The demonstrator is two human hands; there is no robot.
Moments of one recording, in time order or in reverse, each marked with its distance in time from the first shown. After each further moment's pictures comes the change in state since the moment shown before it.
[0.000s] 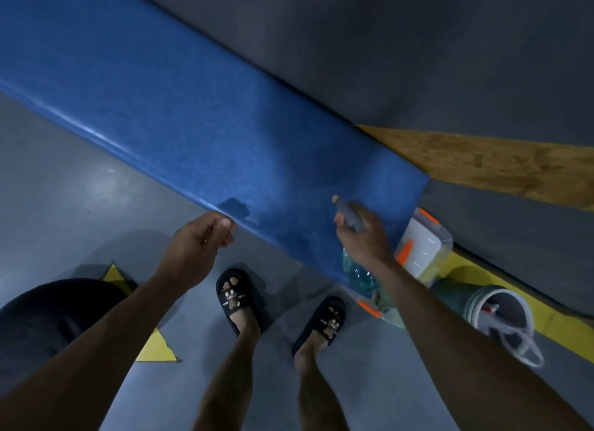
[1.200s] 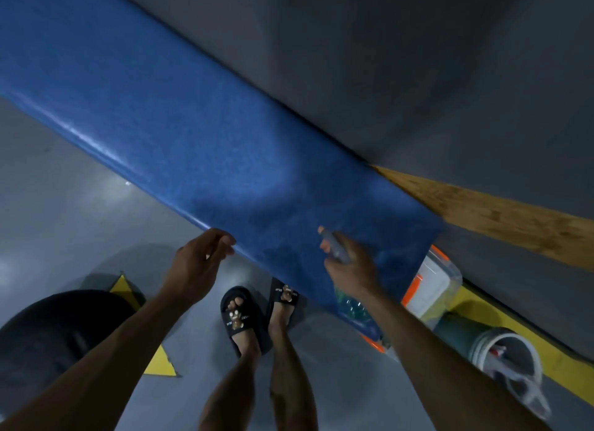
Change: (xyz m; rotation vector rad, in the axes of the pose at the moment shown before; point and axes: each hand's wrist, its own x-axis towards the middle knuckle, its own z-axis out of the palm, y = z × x) left_hand 0.038 0.010 -0.031 0.141 0.020 -0.109; right_hand 0.029 -0.048 0.013 0.047 -0.308 0.048
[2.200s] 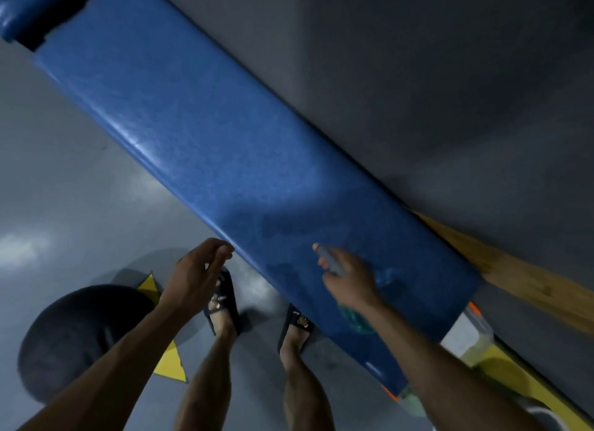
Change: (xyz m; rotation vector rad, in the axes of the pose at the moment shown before) left_hand 0.016 -0.023 -0.058 -0.022 0.148 -0.103; right_hand 0.060 -0.062 0.029 -0.190 -0.198 -0.080
